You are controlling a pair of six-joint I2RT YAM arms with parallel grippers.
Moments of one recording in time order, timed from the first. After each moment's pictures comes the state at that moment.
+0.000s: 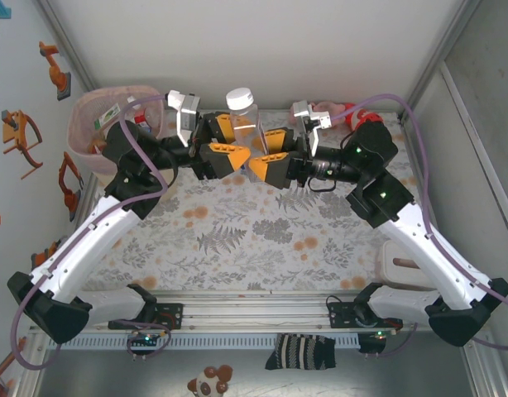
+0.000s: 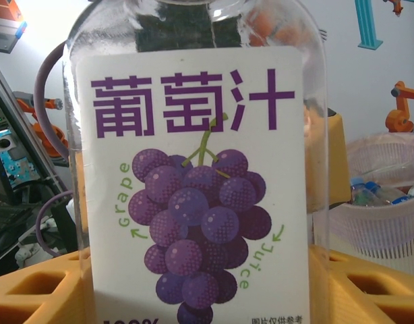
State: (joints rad) left arm -0.67 1.21 1.31 0.36 0.94 -0.55; right arm 0.71 1.16 1.36 -0.01 -0.80 0.48
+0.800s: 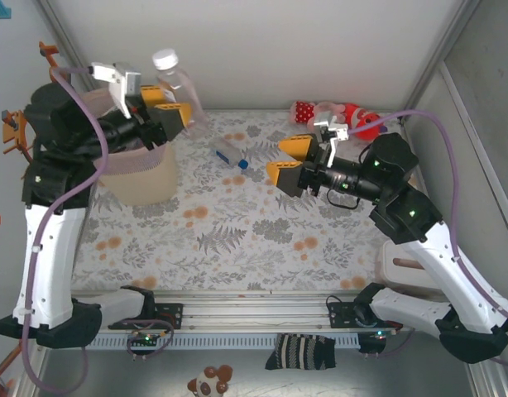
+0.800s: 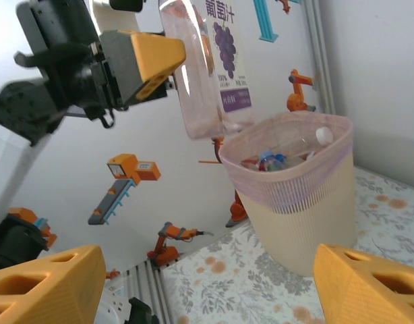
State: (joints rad) left arm -0.26 1.22 1.84 -0.71 0.66 -0.12; right arm 0.71 1.02 1.36 -0.32 -0.53 0.33
